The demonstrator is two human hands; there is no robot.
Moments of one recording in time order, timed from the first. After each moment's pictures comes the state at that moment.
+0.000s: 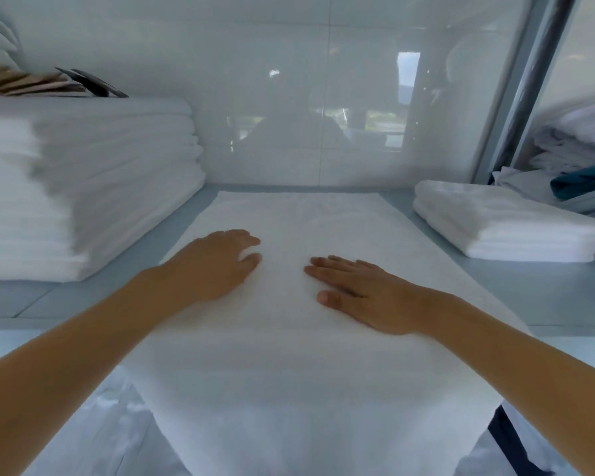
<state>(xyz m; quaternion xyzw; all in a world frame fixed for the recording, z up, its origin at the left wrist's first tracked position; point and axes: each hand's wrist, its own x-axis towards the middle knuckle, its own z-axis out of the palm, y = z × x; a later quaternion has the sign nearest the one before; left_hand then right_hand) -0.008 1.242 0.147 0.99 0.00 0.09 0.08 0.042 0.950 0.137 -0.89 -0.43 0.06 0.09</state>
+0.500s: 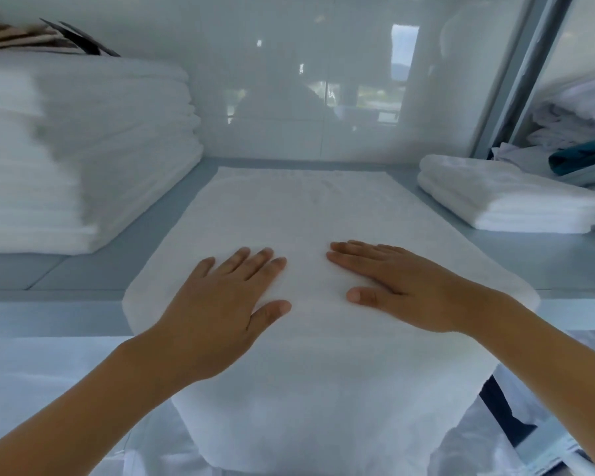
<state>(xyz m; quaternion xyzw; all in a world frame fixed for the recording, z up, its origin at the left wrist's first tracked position) -0.111 1.224 0.103 0.99 -0.08 0.10 0.01 0.008 0.935 0.127 -0.89 -0.45 -0.01 0.08</state>
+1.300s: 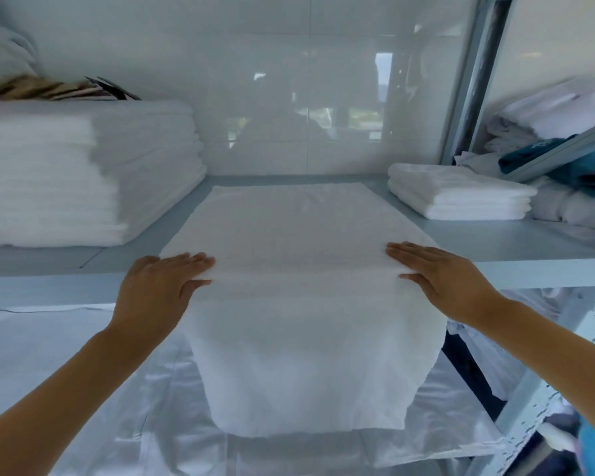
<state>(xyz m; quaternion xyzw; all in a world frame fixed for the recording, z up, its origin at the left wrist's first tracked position) -0.173 1.266 0.091 0.94 -0.04 0.35 0.01 -0.038 0.817 0.096 -0.89 -0.37 -0.26 0.08</state>
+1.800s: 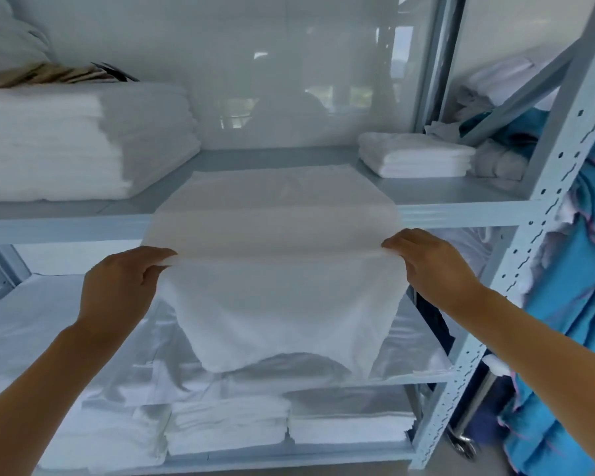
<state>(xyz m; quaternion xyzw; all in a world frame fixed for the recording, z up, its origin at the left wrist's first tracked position) -0.321 1.181 0.080 0.91 0.07 0.40 0.06 -0.162 0.736 0.075 -0.86 -0.36 -0.34 0.14</state>
